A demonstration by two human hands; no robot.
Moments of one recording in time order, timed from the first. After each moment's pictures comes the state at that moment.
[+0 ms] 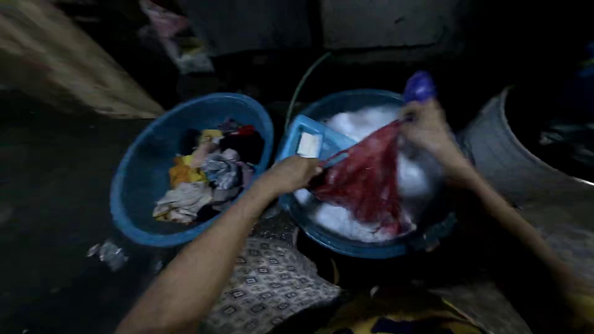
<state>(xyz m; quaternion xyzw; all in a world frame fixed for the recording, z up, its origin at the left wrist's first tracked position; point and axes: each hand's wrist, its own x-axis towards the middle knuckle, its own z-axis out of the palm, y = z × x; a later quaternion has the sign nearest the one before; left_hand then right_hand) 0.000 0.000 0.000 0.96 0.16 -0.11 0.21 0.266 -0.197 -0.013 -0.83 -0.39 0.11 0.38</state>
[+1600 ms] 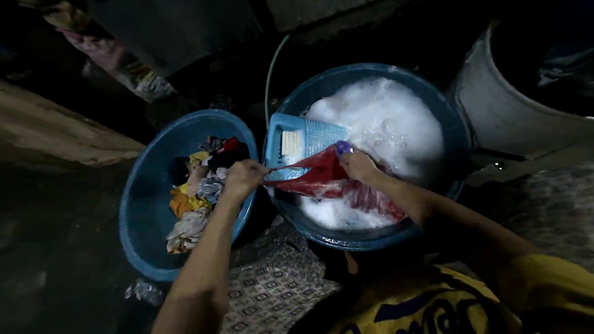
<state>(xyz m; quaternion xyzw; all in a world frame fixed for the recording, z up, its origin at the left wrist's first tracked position) -0.019 0.066 -0.023 0.86 0.45 -0.06 0.21 0.207 -0.124 -0.169 -0.82 -0.42 0.32 0.21</state>
